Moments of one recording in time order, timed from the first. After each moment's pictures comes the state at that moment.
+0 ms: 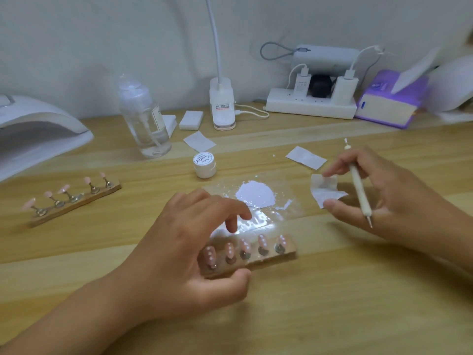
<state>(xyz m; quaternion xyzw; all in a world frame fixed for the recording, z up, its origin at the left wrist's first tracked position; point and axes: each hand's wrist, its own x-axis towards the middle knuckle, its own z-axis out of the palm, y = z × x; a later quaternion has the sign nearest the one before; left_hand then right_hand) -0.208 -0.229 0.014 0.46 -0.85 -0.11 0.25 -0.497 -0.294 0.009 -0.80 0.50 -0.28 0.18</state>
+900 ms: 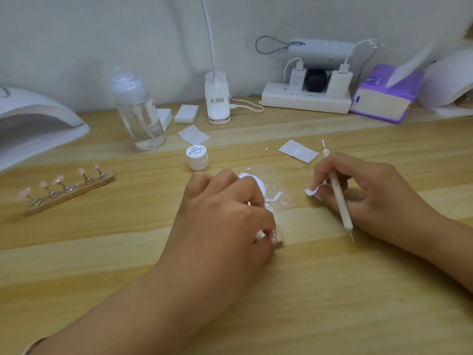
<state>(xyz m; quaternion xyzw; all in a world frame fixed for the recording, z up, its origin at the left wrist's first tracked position) -0.268 -0.223 0.023 0.52 -0.82 0.02 0.24 -0.497 -0.297 -0.007 -0.83 0.42 -0.33 0.18</state>
